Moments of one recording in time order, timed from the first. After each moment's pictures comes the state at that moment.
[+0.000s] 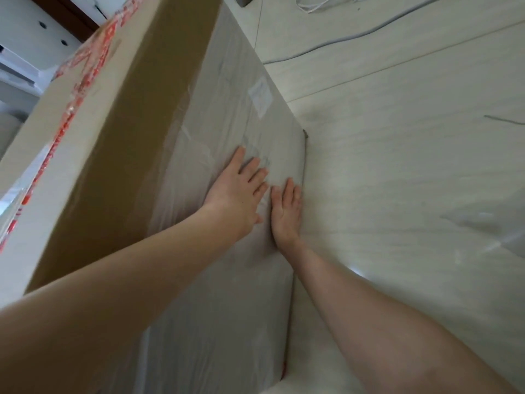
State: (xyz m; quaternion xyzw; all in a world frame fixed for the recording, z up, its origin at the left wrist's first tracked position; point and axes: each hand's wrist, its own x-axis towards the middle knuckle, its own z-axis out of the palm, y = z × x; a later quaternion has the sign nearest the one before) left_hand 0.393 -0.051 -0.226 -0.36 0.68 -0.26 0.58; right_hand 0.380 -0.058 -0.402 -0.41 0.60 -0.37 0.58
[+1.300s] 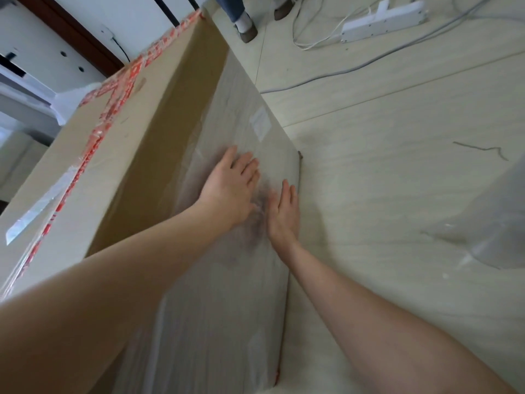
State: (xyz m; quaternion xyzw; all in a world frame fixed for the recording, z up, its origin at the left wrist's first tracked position) left_hand 0.375 -0.056 -0.188 -0.40 0.67 -0.31 0.54; right_hand 0.347 -0.055 -0.348 -0.45 0.59 -0.42 0.52
